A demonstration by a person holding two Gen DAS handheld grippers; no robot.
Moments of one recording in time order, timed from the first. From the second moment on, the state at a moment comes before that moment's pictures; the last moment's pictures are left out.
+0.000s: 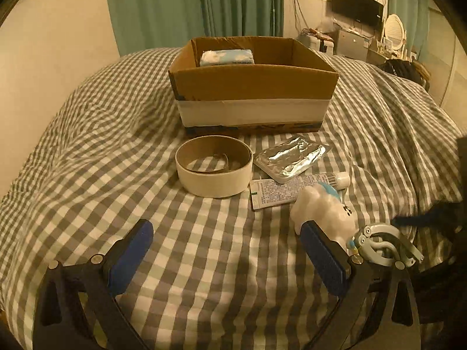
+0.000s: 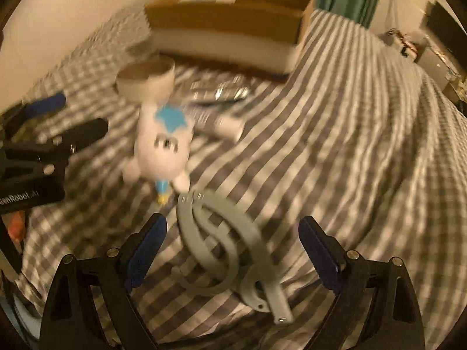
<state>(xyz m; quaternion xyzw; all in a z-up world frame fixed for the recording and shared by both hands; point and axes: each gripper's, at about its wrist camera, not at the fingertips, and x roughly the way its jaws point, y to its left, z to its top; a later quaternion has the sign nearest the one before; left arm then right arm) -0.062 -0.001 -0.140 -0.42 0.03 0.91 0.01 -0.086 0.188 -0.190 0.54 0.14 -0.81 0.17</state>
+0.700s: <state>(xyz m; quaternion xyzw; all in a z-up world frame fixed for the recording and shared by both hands) -0.095 0.076 -0.175 -0.46 0.05 0.88 0.12 -0.101 0.236 -0.138 0.47 0.10 -0.87 0.14</state>
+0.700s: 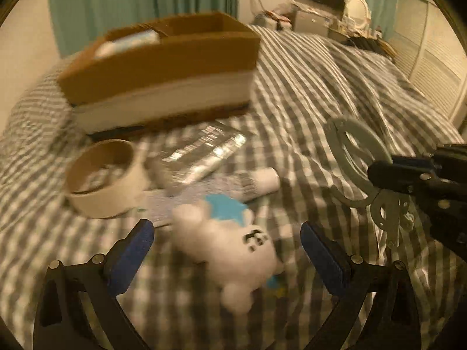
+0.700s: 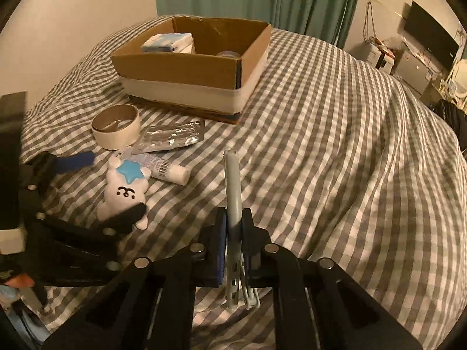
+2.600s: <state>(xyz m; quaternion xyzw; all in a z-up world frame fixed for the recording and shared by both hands) -0.295 -0.013 -0.050 -0.32 0.01 0.95 0.04 -0.304 0.200 -0.033 0.34 -0.07 -0.92 0.19</state>
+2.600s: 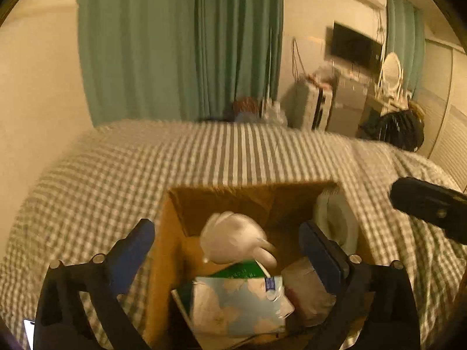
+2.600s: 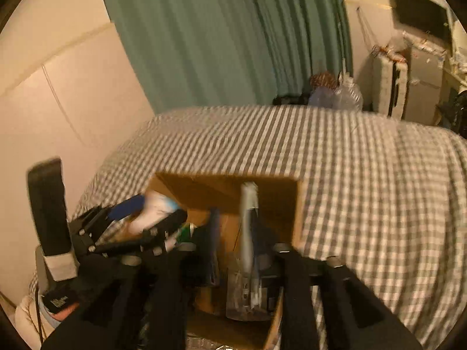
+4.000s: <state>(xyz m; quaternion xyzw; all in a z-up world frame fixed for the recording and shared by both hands) -0.142 -0.026 -0.178 -0.42 -0.02 0.91 0.00 -0.146 0.195 -0.124 0.36 0.07 -0.93 0.09</state>
